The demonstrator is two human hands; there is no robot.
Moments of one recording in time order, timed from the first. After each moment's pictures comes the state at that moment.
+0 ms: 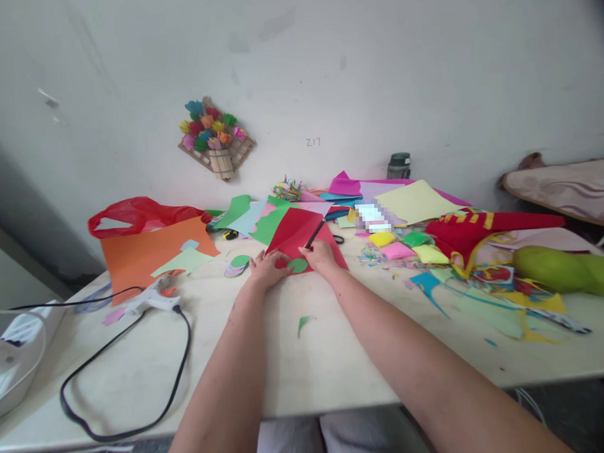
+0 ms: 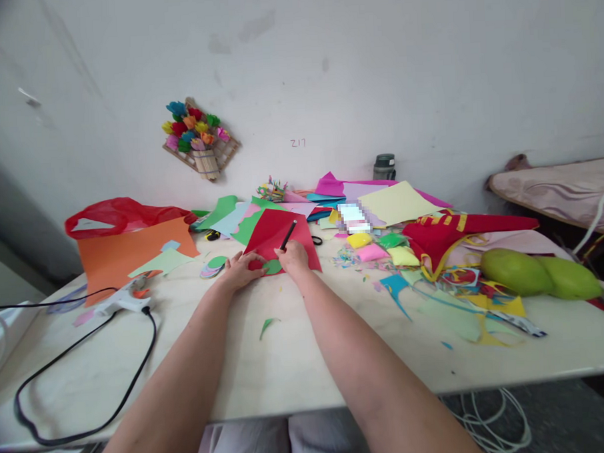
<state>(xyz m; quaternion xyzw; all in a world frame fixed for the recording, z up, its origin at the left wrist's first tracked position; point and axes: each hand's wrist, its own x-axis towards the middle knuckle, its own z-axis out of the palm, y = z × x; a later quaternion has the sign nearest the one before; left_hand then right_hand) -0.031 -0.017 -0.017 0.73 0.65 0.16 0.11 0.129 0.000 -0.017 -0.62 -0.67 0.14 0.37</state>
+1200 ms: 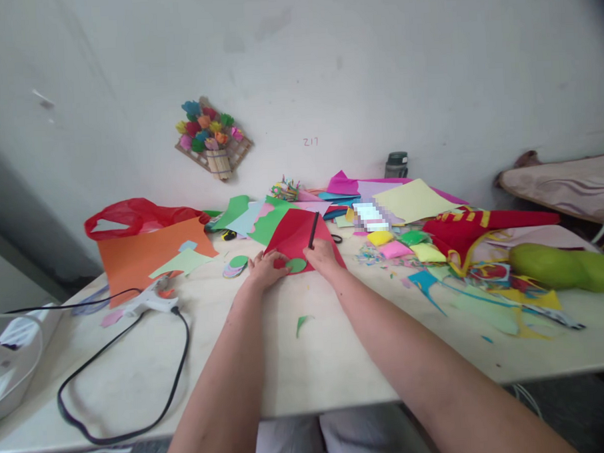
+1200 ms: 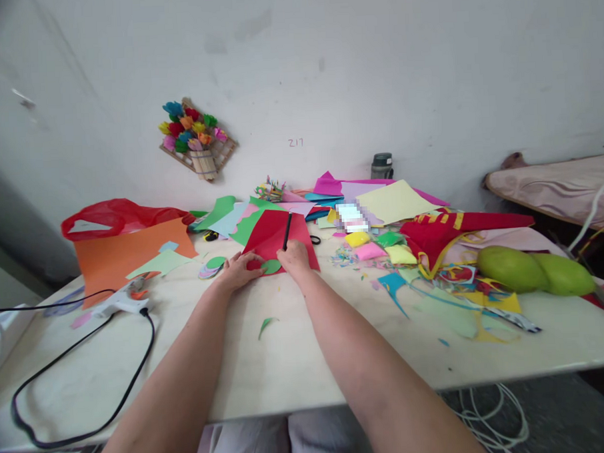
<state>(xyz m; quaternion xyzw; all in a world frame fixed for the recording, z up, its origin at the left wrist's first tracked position) -0.032 -0.017 -0.017 0.73 0.65 0.17 0.12 0.133 -0.006 -0.012 -0.63 -0.66 0.14 0.38</state>
